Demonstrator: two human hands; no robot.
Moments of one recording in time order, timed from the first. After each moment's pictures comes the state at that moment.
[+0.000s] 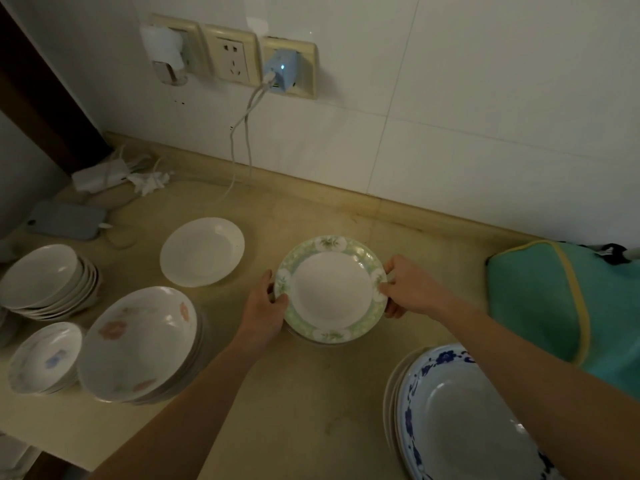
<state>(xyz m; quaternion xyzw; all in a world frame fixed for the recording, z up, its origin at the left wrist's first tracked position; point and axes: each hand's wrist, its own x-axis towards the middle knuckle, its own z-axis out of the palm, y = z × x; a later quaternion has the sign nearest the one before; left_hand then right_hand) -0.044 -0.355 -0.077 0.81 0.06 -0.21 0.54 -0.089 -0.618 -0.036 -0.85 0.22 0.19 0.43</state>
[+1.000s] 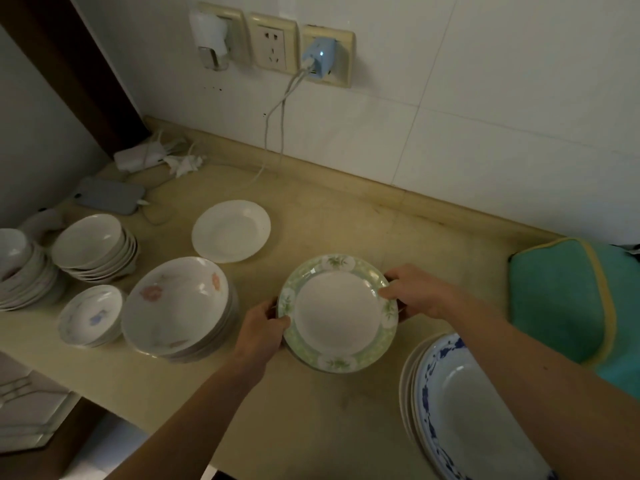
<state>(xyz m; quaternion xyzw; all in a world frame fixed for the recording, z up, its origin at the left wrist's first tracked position) -0.102 -0.308 -0.089 0.72 0.18 -0.25 0.63 -0.094 -0.586 -0.039 -0.78 0.24 0.30 0.50</state>
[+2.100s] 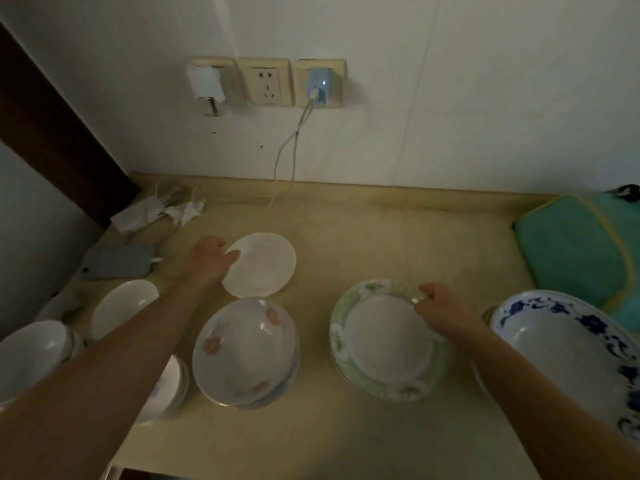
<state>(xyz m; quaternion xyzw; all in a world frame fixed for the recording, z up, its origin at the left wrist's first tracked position) 0.117 -0.190 -0.017 0.96 -0.03 -0.16 0.24 -0.139 -0.498 -0.046 -0.82 0.39 0.10 0.41</state>
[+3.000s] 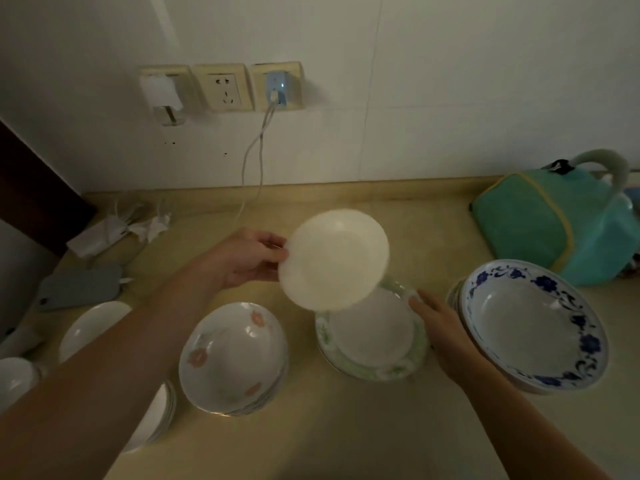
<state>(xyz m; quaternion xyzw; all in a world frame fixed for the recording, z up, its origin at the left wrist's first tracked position) 0.073 -0.259 0.027 0.71 -0.11 -0.45 0.52 -0.205 -0.455 -0.050 -0.62 0.47 -0.08 0.62</state>
